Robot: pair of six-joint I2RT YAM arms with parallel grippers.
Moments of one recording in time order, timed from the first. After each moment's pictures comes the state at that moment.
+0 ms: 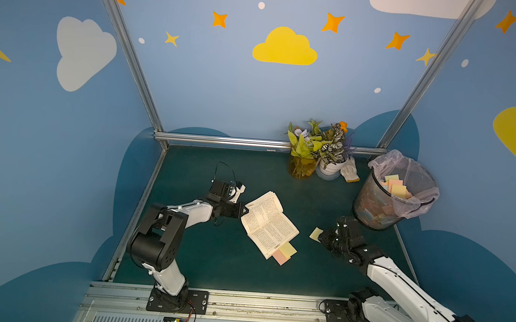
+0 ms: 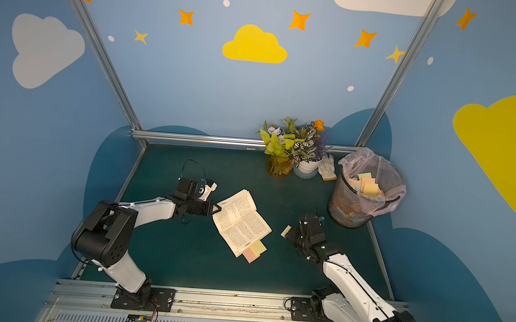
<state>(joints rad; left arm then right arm) -0.30 1.68 0.82 -0.04 0.56 -0.26 0.43 0.87 0.51 -0.46 -0.02 0.94</state>
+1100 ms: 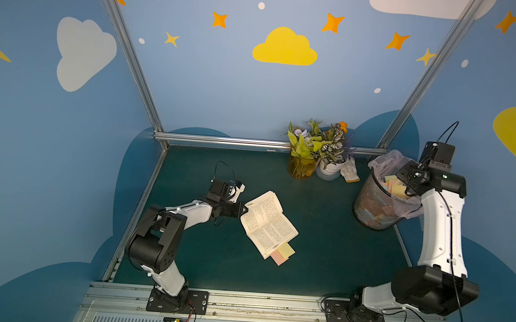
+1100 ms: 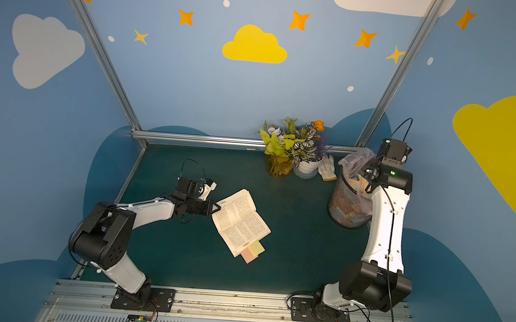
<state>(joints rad) -0.30 1.66 0.82 -0.04 0.53 -0.25 -0.25 1.50 1.74 -0.97 0.20 0.41</state>
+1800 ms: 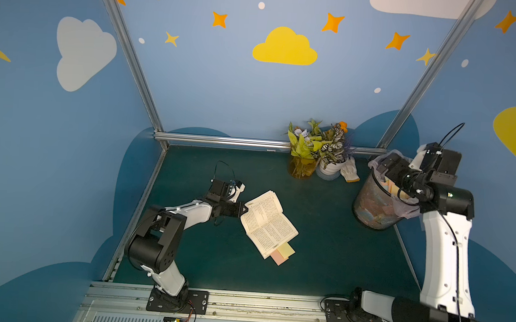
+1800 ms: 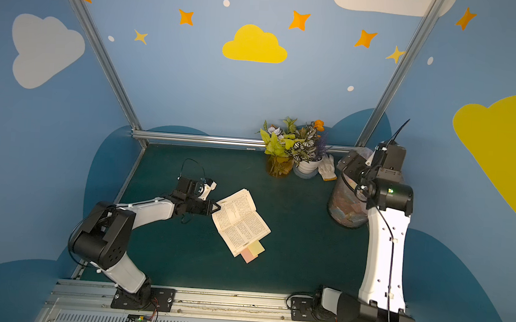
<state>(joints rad) -0.30 1.65 0.82 -0.05 0.53 -0.25 -0.08 1.19 1.57 -0.94 -0.13 0.48</state>
